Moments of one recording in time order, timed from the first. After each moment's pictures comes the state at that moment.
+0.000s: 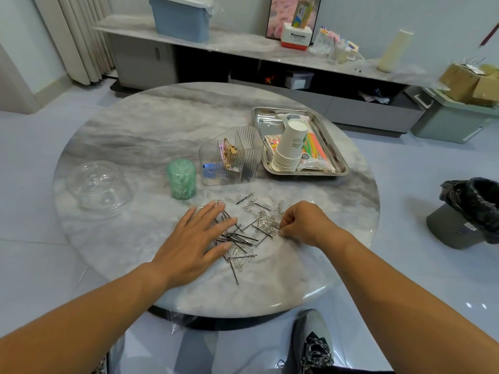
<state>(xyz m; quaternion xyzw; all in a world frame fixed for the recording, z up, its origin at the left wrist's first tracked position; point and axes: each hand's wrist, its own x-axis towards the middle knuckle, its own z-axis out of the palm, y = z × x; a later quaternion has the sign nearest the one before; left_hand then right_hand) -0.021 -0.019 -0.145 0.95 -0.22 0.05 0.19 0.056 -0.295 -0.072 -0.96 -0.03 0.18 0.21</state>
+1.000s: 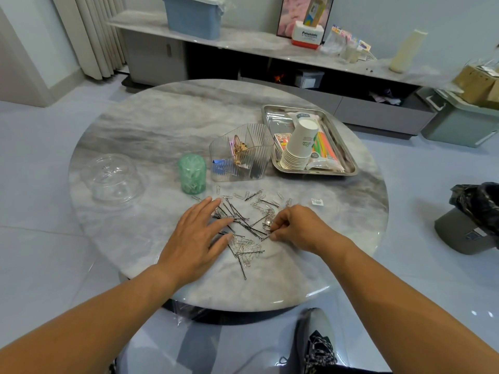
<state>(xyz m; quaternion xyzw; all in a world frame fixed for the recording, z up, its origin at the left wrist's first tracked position) -0.039 -0.020 -0.137 0.96 -0.13 0.10 0.23 0.042 -0.275 -0.081 -0.95 -0.10 0.18 0.22</state>
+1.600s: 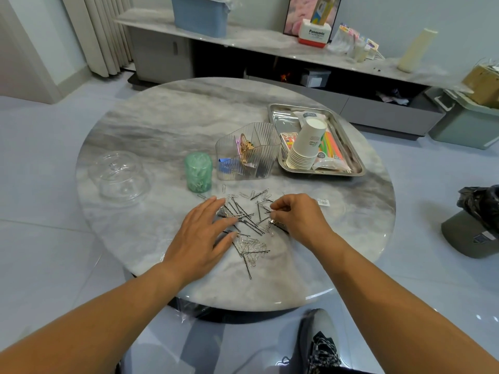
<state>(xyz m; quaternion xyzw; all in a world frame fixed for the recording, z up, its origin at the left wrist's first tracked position) -0.038 -0.018 -0.144 0.95 -0.13 0.11 0.25 0.045 -0.253 -0.081 -0.93 -0.03 0.09 0.34</state>
